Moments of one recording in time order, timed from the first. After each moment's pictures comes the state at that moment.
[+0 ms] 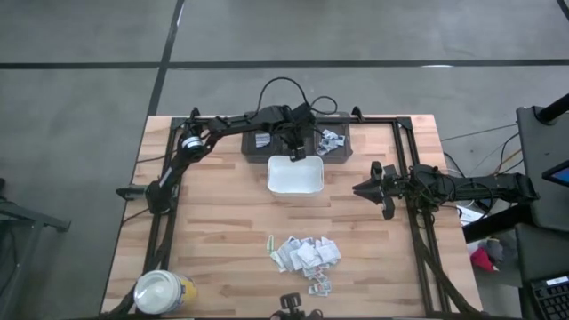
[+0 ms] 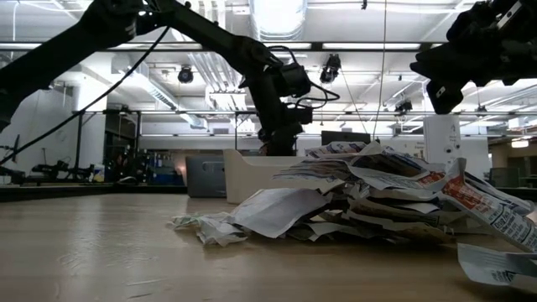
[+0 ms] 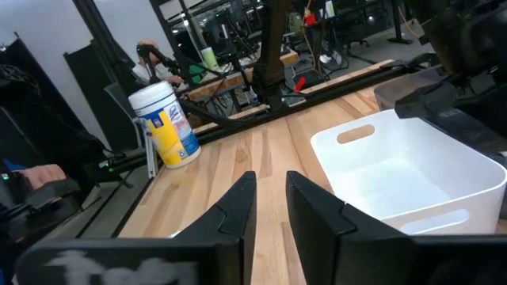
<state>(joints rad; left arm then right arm) 0.45 2.24 1.97 -0.81 -0.04 0.27 -0.03 0.35 0.09 0.22 -0.09 0.39</state>
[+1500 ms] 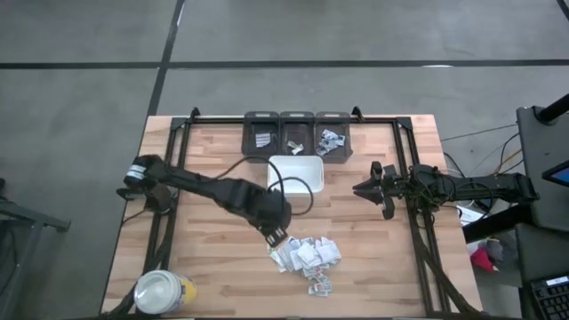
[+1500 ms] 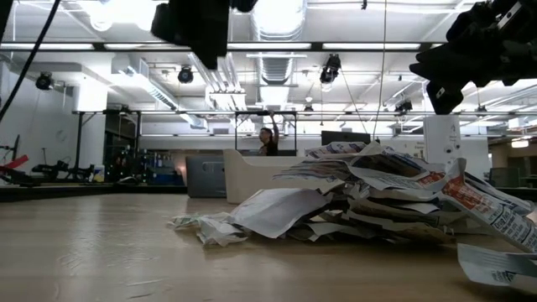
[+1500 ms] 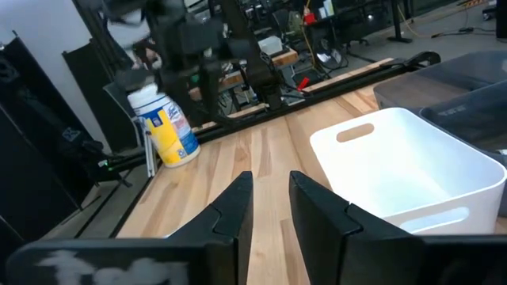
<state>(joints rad) -0.25 1.77 1.66 -1.10 -0.06 -0.90 -0.03 0.35 0.09 0.21 -0.09 0.39</state>
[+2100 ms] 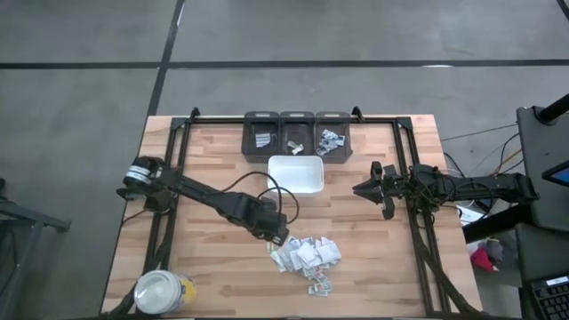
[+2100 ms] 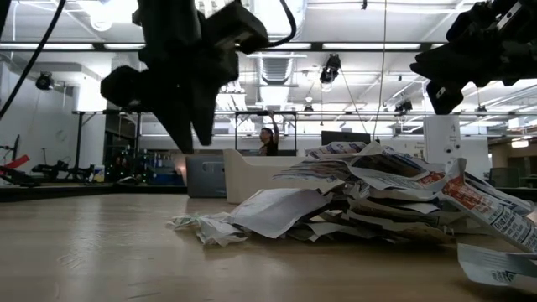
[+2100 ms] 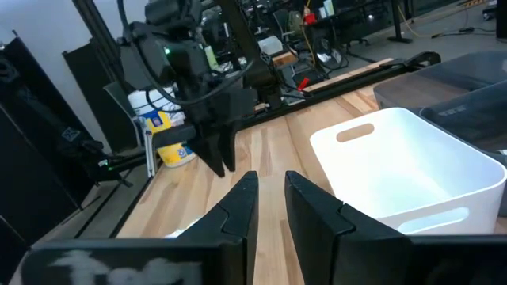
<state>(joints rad) -0.27 1.77 1.31 -0.74 -0.03 -1.36 -0.03 0.35 0.09 0.21 -0.09 0.39</state>
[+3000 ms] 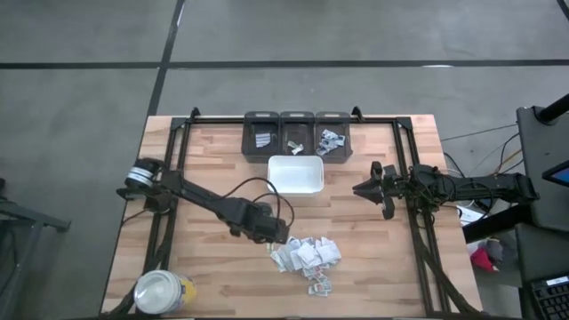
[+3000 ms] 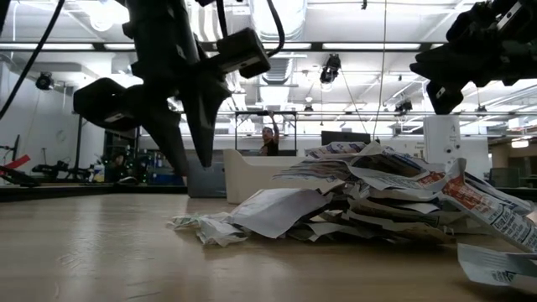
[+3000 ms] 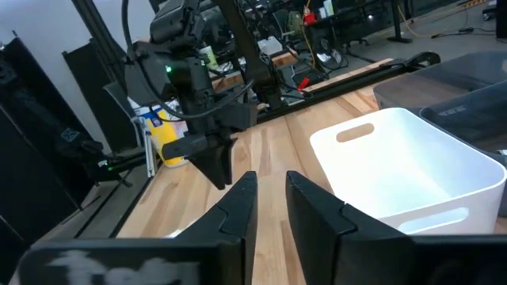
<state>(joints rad) -0.30 1.79 1.24 -0.63 -0.02 -1.64 -0.03 0.35 0.09 0.21 -0.09 0.39</state>
